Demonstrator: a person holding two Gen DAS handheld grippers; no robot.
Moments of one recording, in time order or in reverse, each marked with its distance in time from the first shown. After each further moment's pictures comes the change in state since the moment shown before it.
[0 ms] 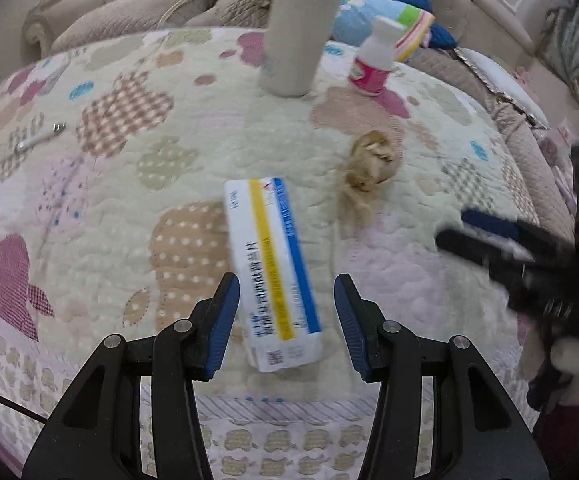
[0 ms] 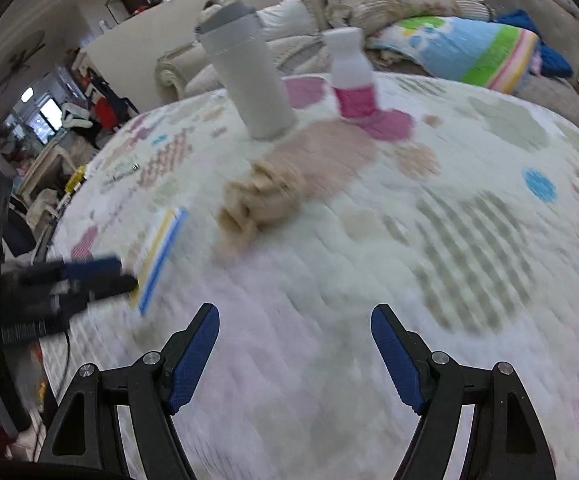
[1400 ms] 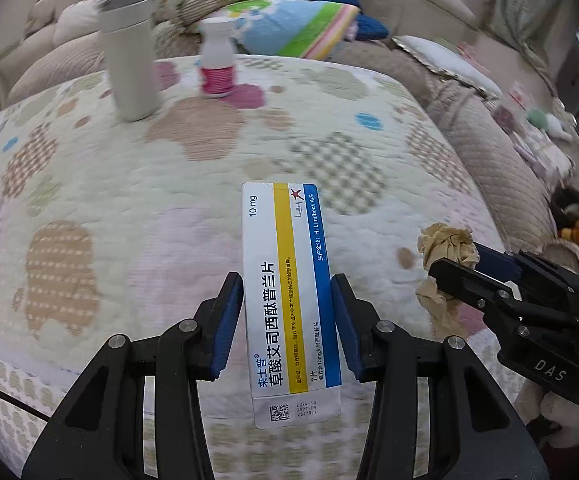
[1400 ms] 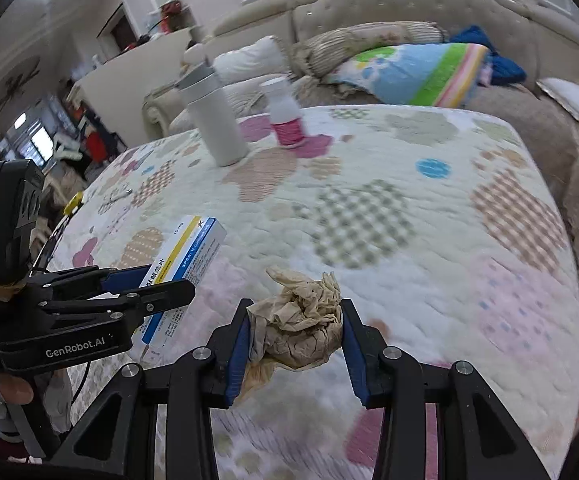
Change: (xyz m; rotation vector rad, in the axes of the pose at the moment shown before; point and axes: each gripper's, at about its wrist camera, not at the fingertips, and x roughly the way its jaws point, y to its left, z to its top) left arm -0.004 -0.161 -0.034 0.174 -0.082 -0.078; right arm -0.113 -0.058 -0.089 0.063 -0.145 -0.106
